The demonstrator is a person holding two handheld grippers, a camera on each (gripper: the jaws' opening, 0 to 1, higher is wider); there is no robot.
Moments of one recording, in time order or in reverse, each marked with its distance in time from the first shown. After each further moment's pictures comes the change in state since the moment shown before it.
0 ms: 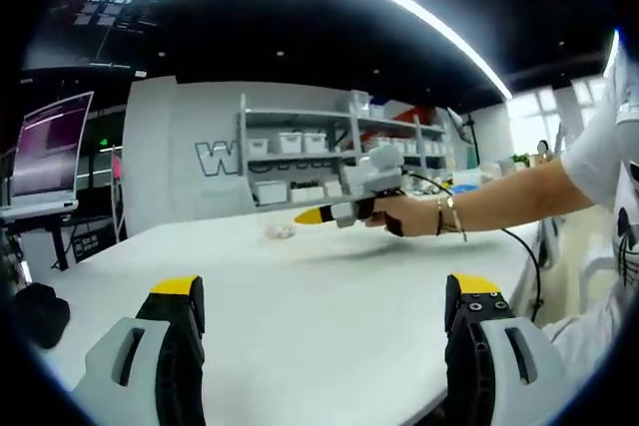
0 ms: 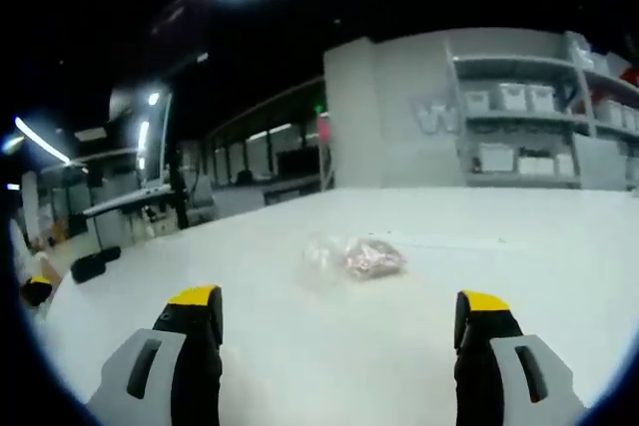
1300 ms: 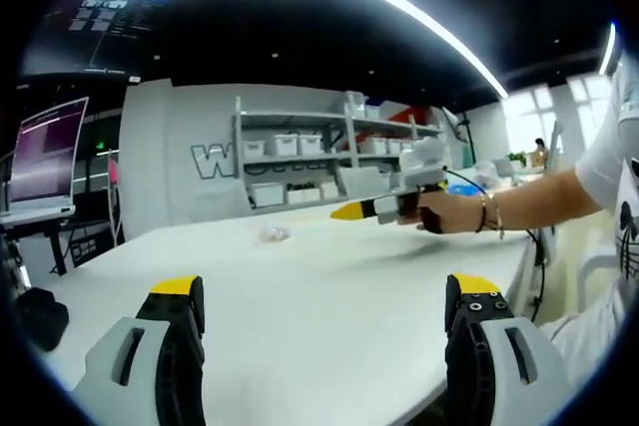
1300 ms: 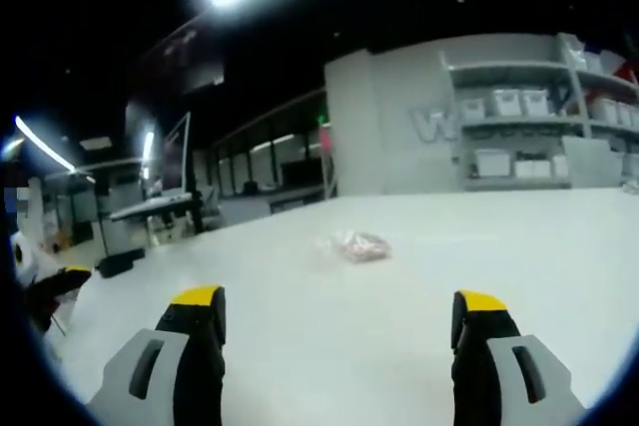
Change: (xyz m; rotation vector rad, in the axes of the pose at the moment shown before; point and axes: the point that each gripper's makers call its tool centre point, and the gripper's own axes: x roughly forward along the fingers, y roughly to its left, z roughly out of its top) left arm -0.003 -0.010 0.002 0.014 -0.004 -0.015; right arm -0.082 0.001 -0.002 0.018 -0.052 0.017
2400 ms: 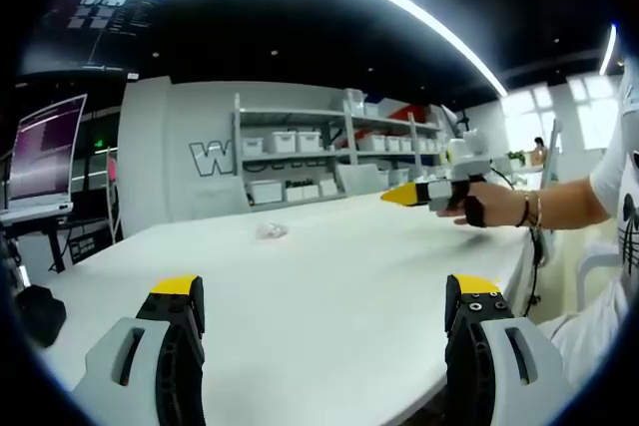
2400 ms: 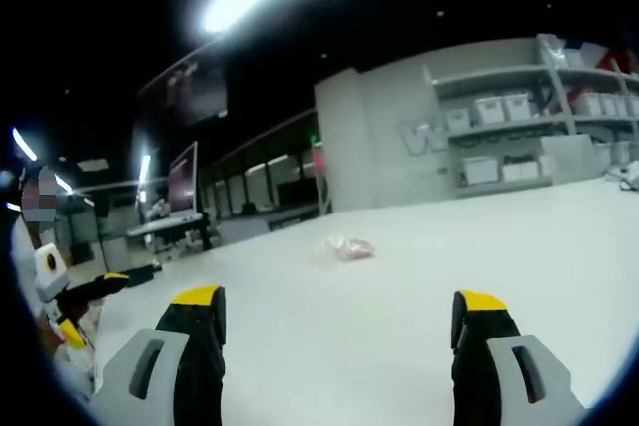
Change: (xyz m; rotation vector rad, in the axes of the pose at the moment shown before) left arm 0.002 -0.005 -0.004 -0.001 0.015 -0.007; right arm -0.092 0.004 -0.002 0.054 -0.083 -0.024
